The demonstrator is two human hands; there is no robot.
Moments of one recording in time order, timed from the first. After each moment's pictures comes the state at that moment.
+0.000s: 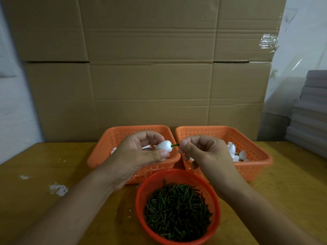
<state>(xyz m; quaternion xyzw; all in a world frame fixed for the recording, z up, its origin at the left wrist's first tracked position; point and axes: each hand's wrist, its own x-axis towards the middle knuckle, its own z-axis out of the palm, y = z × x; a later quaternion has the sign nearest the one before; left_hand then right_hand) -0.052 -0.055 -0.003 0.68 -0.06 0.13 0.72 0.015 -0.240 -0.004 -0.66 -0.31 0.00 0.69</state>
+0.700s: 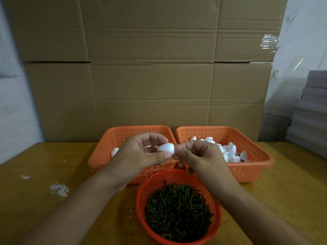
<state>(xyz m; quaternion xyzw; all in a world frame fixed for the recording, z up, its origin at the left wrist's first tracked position) -0.052 -0.057 -0.004 0.73 -0.07 0.16 0.66 0.015 -0.234 -0.015 -0.67 -0.32 0.03 0.67</state>
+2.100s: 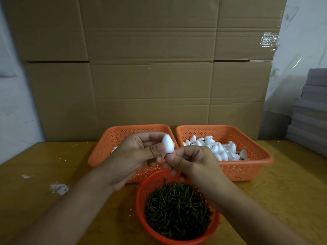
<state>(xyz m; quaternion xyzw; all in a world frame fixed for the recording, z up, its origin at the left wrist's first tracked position) -0.051 -0.051 -0.004 0.70 -0.08 0.10 0.70 0.000 -0.232 -0.012 -0.67 -0.34 0.12 0.65</state>
